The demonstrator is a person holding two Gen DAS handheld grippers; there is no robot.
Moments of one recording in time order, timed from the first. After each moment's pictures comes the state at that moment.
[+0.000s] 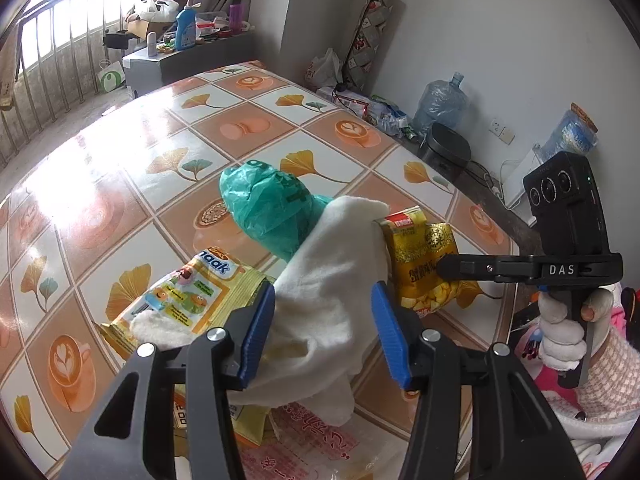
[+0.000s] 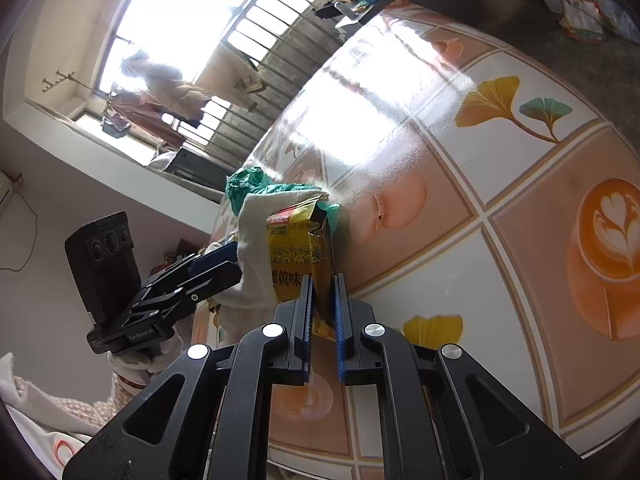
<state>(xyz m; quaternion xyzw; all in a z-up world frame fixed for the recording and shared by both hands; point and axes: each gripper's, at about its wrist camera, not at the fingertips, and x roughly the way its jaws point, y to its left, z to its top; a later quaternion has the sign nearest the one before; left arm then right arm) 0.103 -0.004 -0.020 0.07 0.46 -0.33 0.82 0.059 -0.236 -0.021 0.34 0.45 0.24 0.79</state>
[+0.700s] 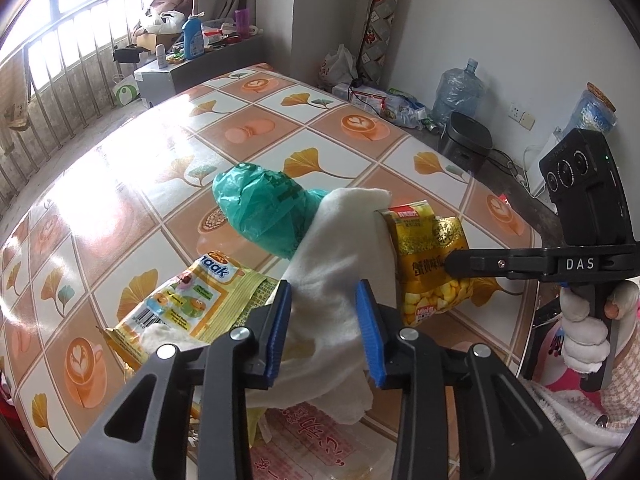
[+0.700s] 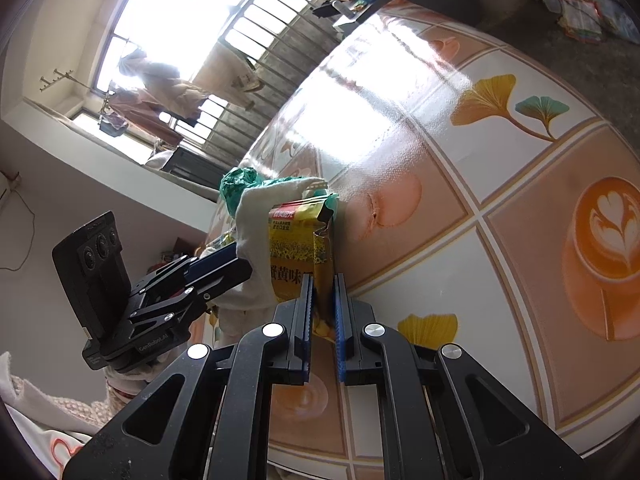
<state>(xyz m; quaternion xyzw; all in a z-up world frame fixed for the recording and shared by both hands) 0.093 -0.022 -0.020 0.11 0.45 -0.29 0.84 0.057 -0.236 -0.020 0.33 0.46 0.24 0.79</state>
